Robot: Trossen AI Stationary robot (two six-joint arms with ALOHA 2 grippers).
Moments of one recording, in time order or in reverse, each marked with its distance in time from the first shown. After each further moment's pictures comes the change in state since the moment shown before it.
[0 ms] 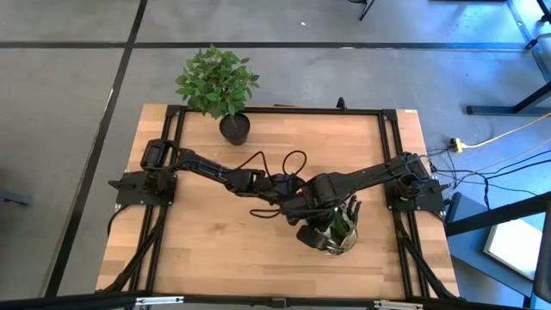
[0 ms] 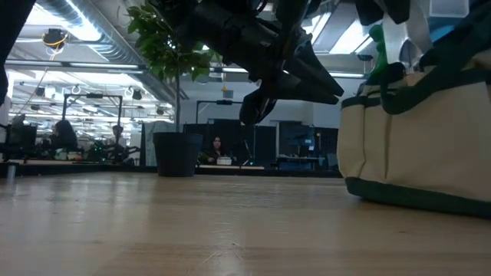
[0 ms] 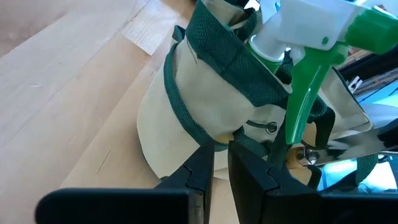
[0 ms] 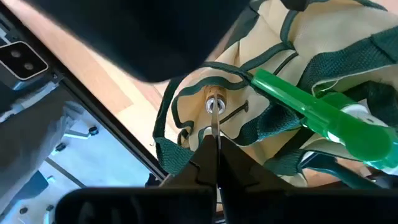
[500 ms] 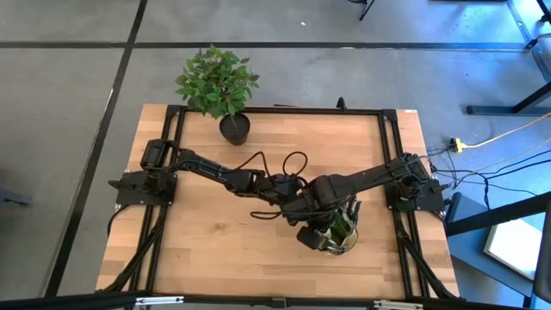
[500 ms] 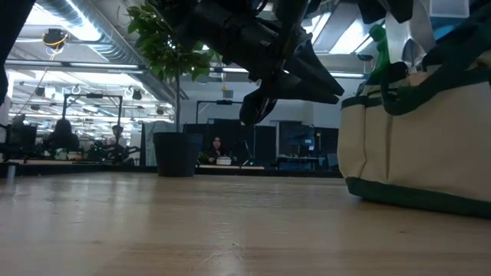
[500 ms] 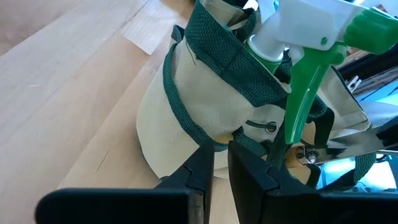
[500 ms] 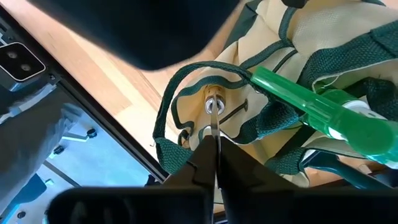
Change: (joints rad) left arm 0.000 0.000 0.000 0.001 0.000 0.000; right arm 0.011 0.000 0.000 0.000 0.013 0.022
